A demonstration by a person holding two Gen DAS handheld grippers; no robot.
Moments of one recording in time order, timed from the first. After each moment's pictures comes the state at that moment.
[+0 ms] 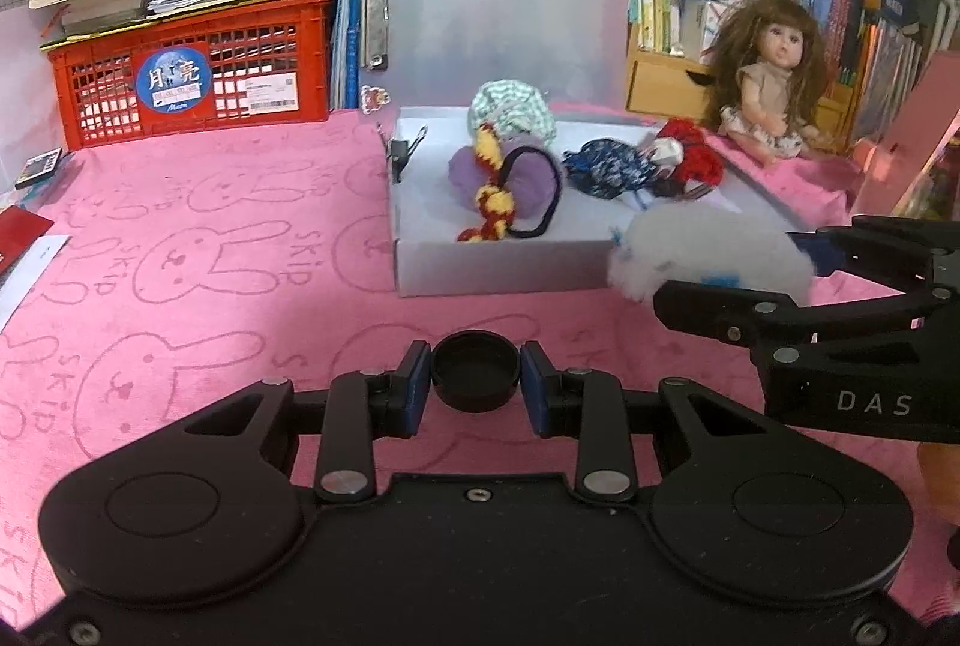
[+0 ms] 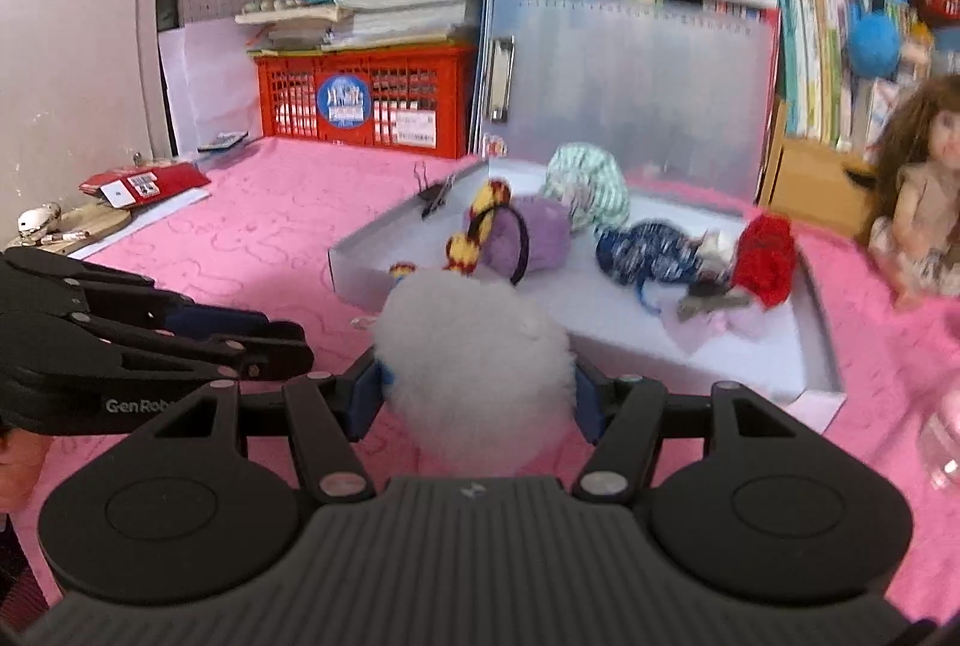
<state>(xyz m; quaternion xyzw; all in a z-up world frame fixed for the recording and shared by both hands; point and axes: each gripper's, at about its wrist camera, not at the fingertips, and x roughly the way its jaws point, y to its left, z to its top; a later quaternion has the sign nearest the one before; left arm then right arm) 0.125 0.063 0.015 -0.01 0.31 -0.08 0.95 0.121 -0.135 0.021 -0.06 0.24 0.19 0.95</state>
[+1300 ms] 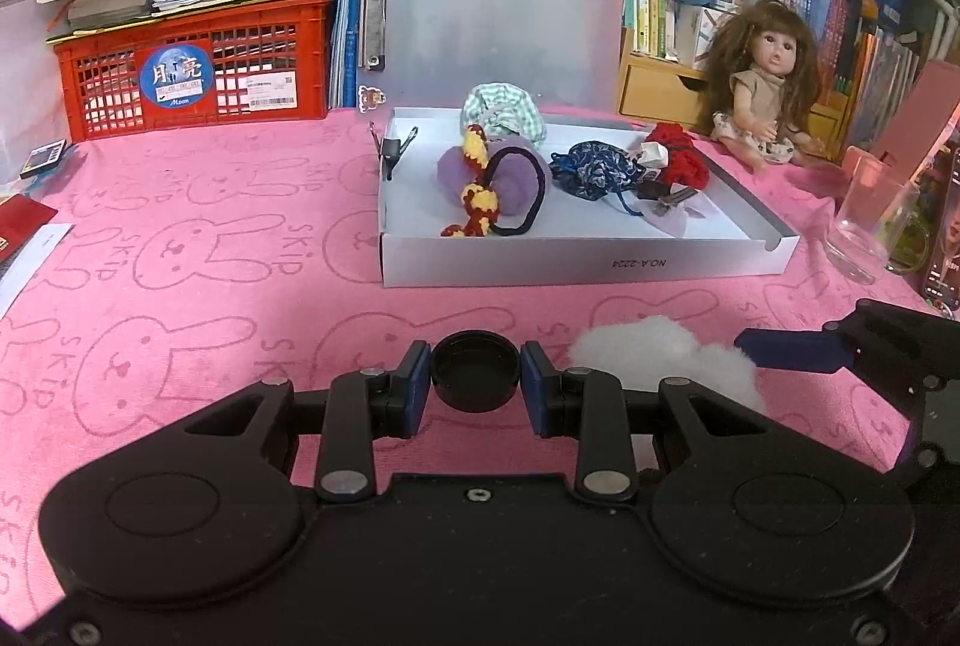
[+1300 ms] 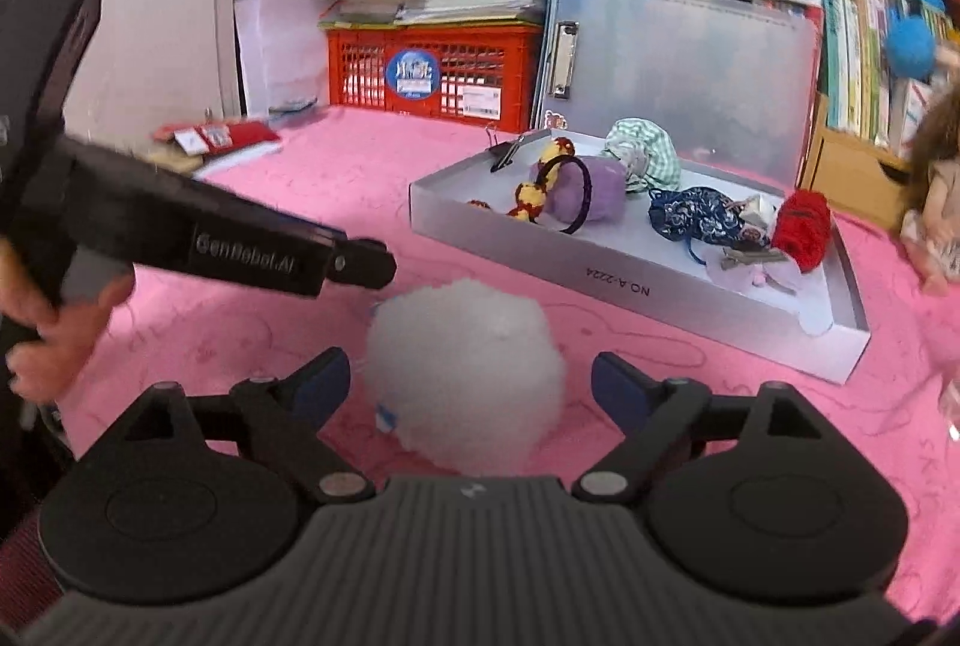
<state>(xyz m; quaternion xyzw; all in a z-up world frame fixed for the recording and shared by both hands) 0.113 0.057 0.018 -0.02 0.32 -0.08 0.95 0.080 -0.134 -0.002 -0.09 0.25 0.24 0.93</state>
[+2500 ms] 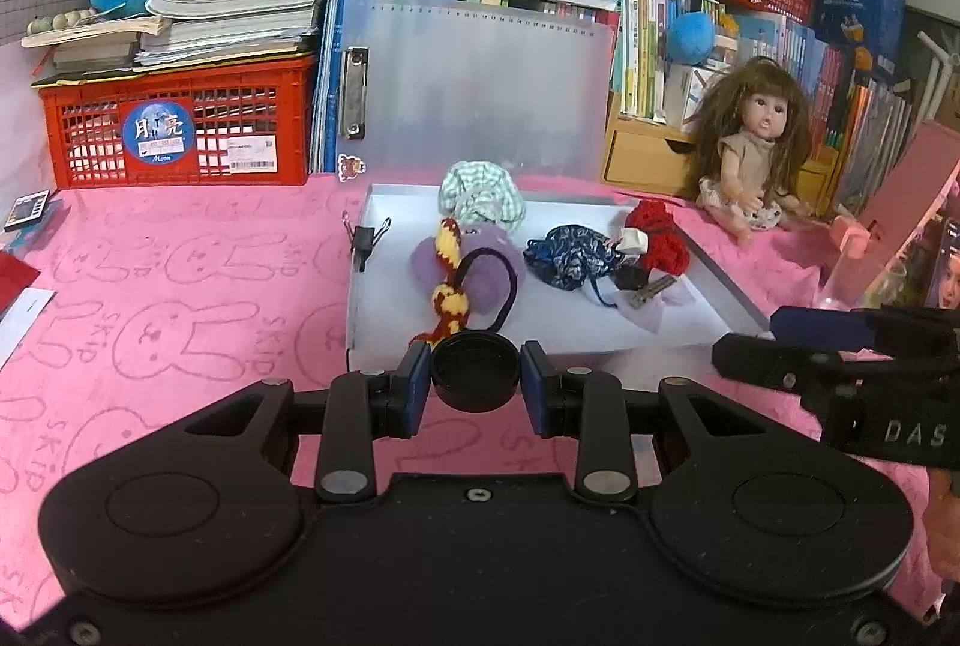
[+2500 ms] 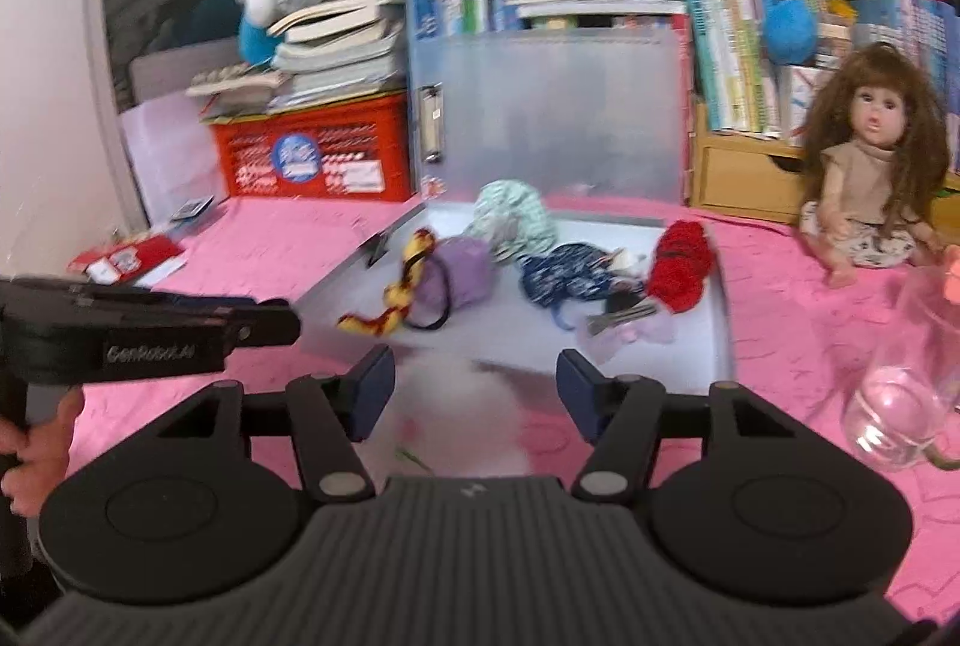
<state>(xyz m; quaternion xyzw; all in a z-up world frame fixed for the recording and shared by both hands) 0.140 0.043 0.057 -0.03 0.28 -0.09 0.96 0.115 -0.188 0.055 0.01 0.24 0.16 0.96</state>
